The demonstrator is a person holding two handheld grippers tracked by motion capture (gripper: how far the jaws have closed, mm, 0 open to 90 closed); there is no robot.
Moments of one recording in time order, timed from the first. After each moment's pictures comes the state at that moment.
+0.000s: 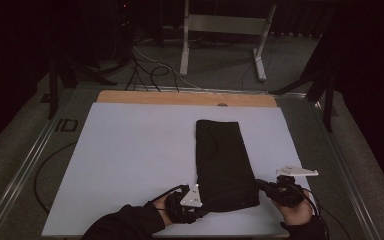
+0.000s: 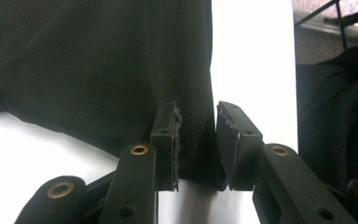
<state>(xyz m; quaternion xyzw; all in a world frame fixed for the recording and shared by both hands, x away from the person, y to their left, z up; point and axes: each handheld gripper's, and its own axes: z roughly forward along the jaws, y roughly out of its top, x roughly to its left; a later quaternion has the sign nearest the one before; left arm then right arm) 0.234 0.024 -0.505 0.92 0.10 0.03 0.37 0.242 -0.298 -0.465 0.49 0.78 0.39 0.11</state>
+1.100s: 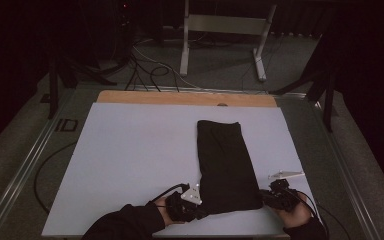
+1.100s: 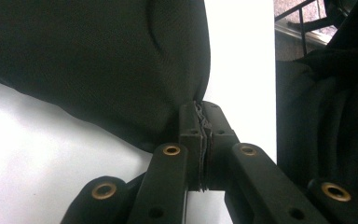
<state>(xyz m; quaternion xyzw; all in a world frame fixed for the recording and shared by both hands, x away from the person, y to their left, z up) 0.242 0.023 -0.514 0.92 0.12 -0.06 0.36 0.246 -0.302 -0.497 0.51 0.81 0.27 0.09</state>
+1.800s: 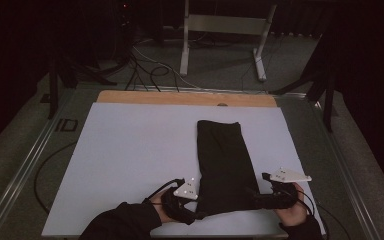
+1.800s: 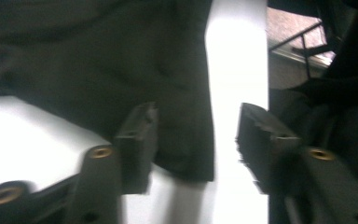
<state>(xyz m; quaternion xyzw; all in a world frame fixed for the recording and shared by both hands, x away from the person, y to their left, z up) 0.245 0.035 -0.492 0.90 0.14 -0.02 0.41 0.242 -0.292 -0.481 0.41 0.80 0.41 0.16</state>
